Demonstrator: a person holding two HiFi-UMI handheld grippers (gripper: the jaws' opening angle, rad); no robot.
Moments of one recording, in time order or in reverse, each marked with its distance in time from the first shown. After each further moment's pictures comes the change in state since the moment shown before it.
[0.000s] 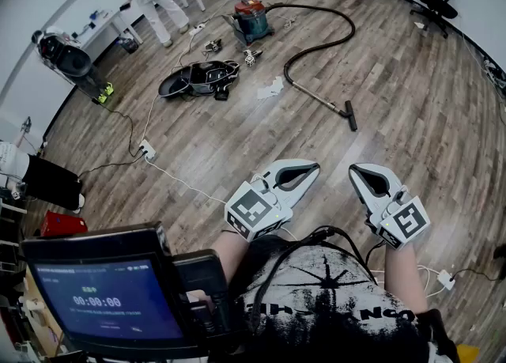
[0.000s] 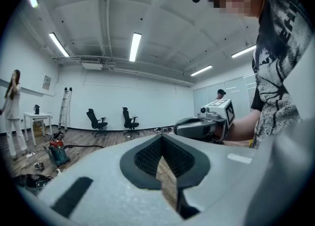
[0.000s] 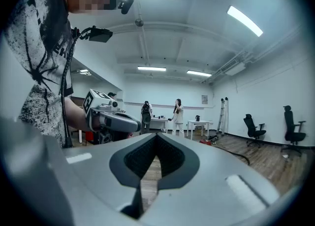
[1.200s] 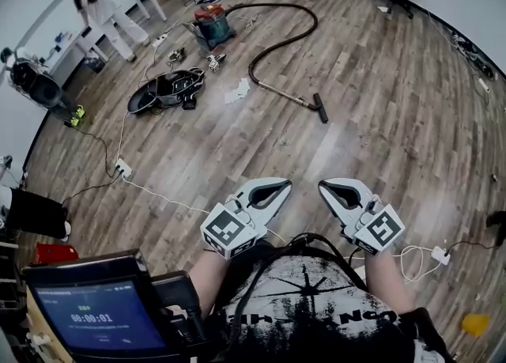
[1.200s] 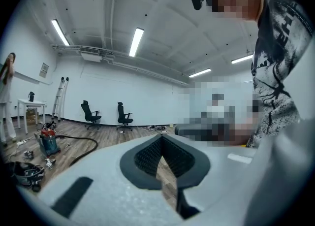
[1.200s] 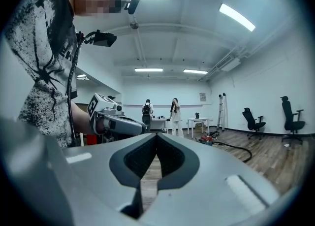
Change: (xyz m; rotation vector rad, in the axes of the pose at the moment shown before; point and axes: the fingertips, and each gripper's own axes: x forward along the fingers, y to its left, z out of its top) left arm 0.002 -0.029 -0.025 -0.083 0.032 -0.079; right arm -0.029 0.024 -0.027 0.100 0.037 -0.021
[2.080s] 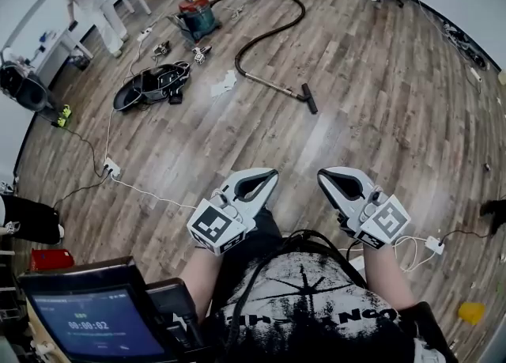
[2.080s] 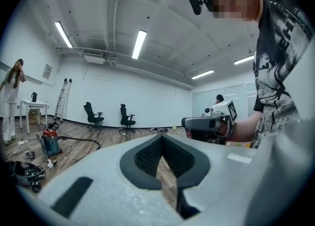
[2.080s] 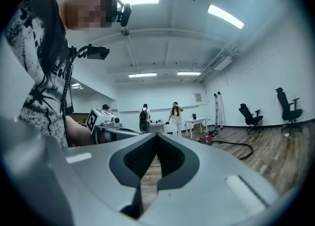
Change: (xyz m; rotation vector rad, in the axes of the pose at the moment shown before) left arm 0.014 0.032 0.000 -0.004 -0.031 0.033; right arm -0.002 -0.033 0.017 0.083 -0.057 -0.022
